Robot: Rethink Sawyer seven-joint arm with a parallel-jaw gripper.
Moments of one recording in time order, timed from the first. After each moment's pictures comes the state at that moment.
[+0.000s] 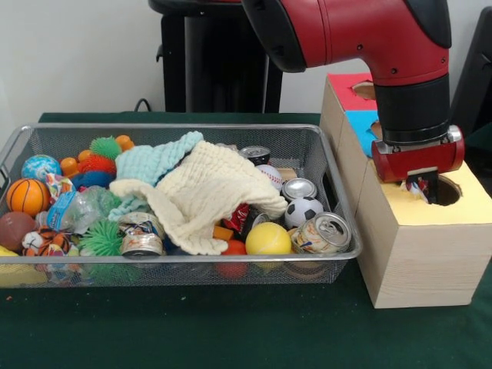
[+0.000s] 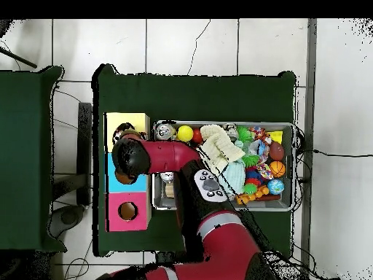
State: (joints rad) arm -0.21 -0.50 0.31 1.63 -0.08 0.19 1.80
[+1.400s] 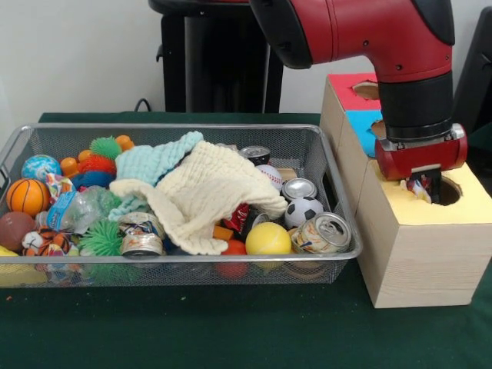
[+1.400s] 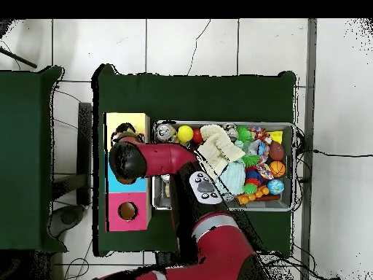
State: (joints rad) arm -0.18 -0.51 0.29 1.64 -0.09 0.16 1.80
